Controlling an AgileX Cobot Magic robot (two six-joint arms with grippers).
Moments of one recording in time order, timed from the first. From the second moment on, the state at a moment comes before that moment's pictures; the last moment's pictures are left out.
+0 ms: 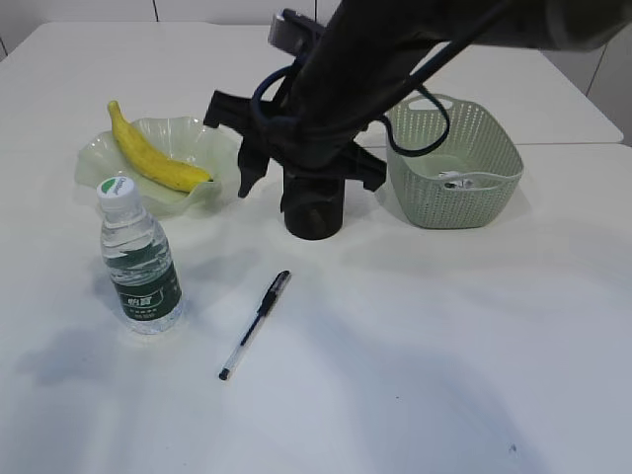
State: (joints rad) left arm 0.07 1.12 -0.75 -0.20 0.83 -0.08; right arm 0.60 1.93 -1.65 0.19 0.83 0.60
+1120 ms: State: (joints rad) left arm 0.07 1.12 -0.75 -0.20 0.80 -0.08; right arm 0.68 2.28 -1.86 0.06 0.96 1.11
